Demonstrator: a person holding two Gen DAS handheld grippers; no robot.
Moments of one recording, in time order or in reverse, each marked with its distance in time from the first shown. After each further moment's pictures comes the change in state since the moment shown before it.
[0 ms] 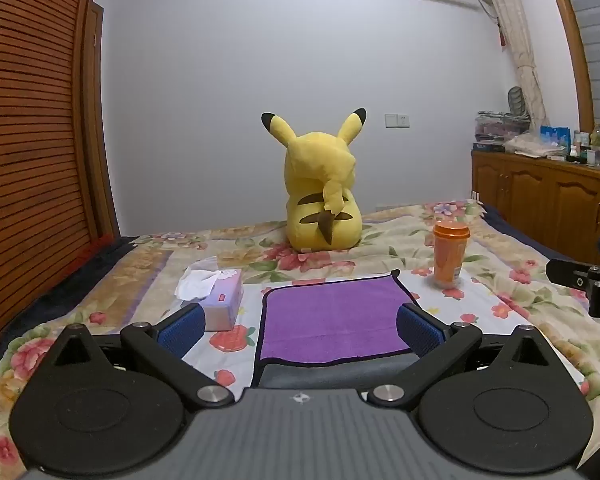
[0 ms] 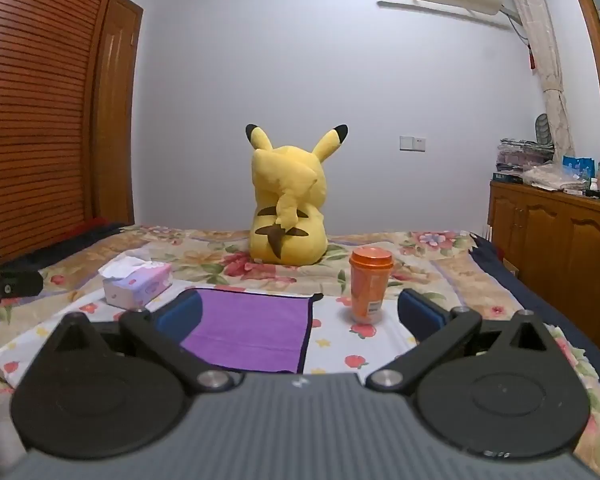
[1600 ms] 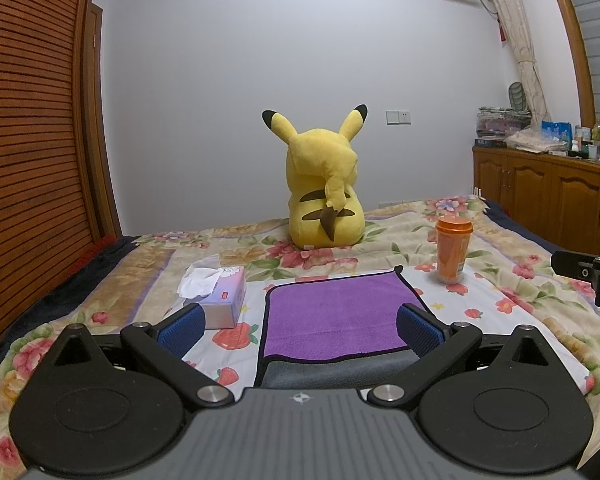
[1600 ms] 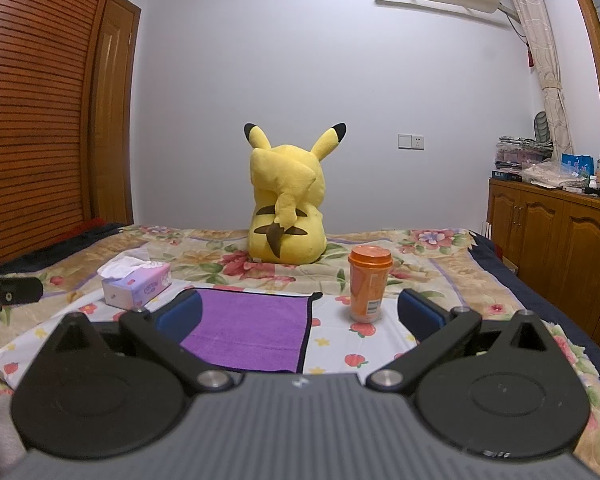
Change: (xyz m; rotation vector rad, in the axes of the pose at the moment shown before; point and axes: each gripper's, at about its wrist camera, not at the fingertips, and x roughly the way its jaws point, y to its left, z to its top) left arm 0.000 0.001 0.000 0.005 0.001 0.002; right arm -0.002 0.000 0.000 -0.002 0.005 -0.005
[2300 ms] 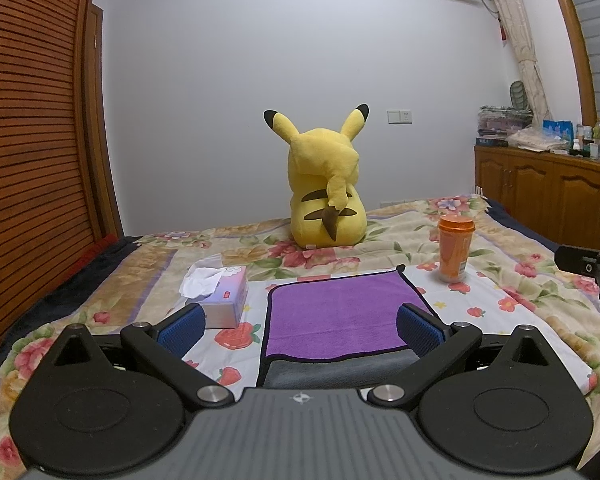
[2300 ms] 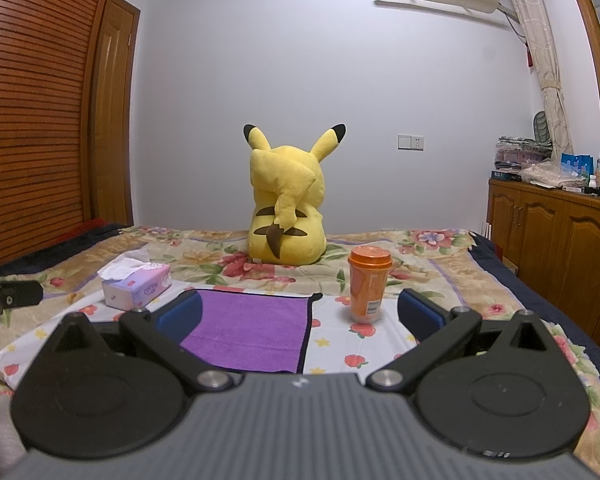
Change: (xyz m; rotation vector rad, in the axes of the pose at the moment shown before) left arm 0.001 0.004 -0.005 0.003 0.002 0.004; right arm -0.001 -0.003 0.000 0.000 -0.001 -0.001
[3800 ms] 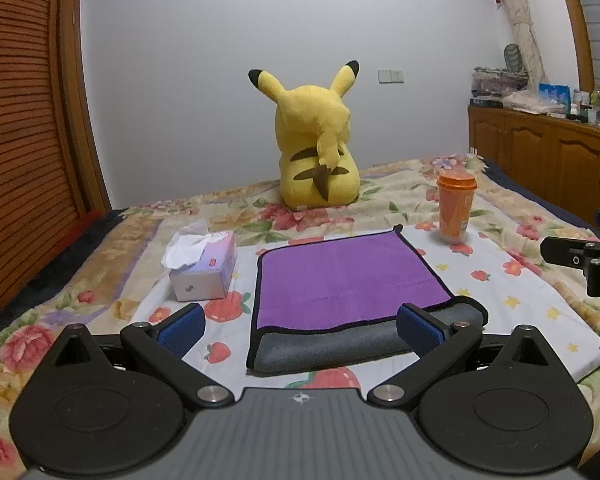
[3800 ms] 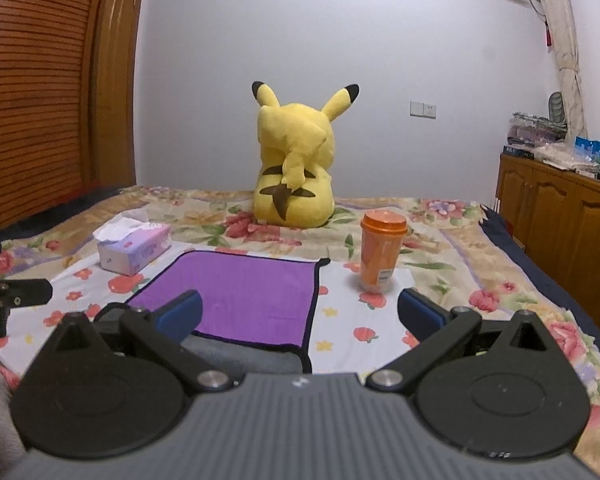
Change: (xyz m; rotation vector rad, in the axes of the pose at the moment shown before) left arm 0.040 -0.006 -0.006 0.040 0.126 -0.021; right arm 0.032 0.018 -0.006 -0.029 0.128 0.007
